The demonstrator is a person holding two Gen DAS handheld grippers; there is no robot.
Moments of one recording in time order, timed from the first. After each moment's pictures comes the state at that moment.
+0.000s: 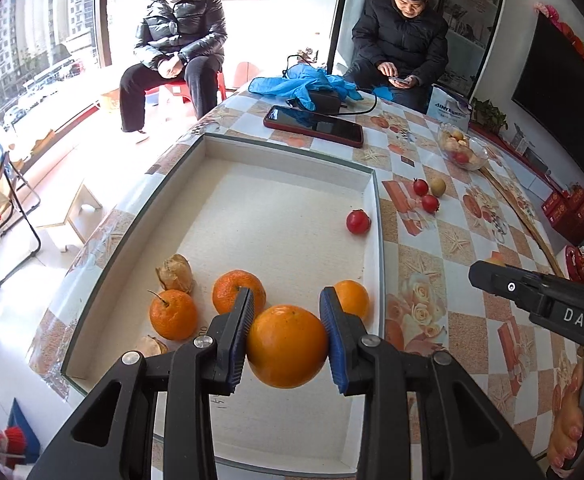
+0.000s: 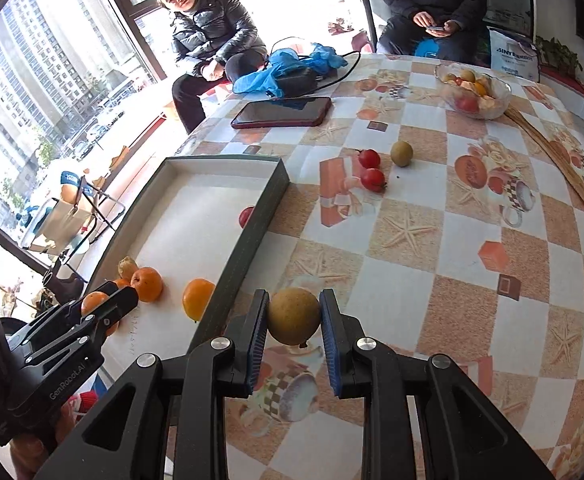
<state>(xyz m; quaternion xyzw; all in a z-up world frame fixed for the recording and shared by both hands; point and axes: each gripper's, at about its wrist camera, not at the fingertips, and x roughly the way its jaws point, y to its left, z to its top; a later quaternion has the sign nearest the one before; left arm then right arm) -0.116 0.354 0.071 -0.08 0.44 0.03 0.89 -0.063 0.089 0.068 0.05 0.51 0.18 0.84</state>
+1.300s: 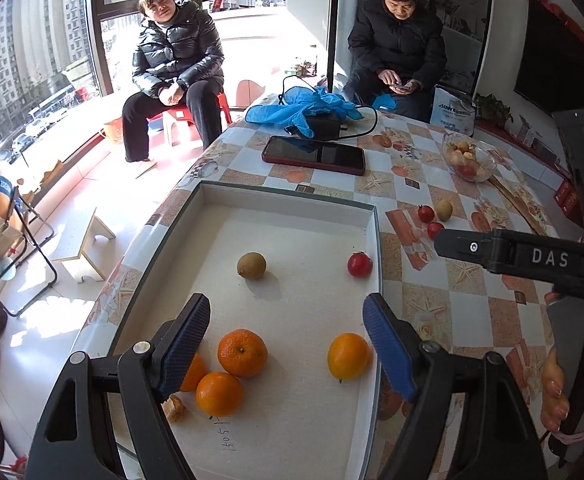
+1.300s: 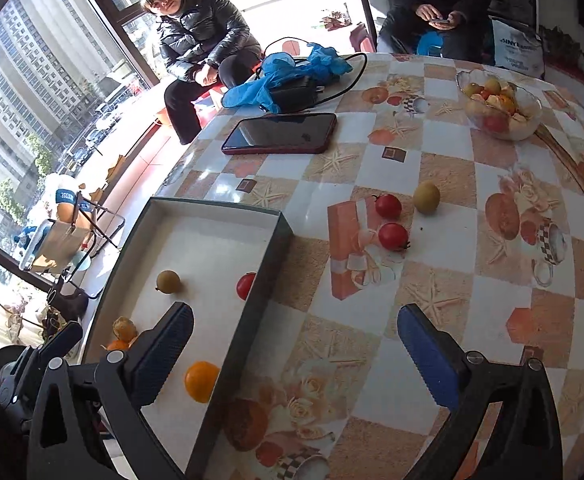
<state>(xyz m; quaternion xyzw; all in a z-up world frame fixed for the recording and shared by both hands) -0.086 0.334 0.099 -0.03 0.42 0.04 0.91 0.008 0.086 0.062 0.08 0.52 0.16 0.83</state>
